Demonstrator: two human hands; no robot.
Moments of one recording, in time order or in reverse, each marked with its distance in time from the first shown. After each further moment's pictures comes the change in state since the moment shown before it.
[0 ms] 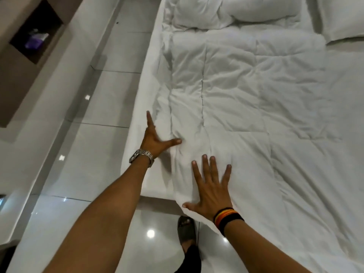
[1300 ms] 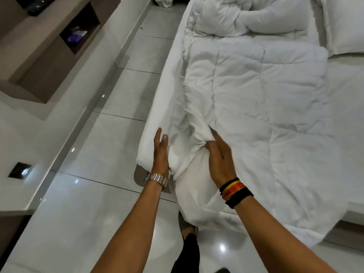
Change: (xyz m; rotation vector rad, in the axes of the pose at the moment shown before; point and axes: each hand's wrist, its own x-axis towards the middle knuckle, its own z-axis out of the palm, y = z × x) left_hand -0.181 0.000 0.007 -0.753 0.245 -0.056; right_hand -0.045 -0.055 -0.142 1.401 0.265 0.110
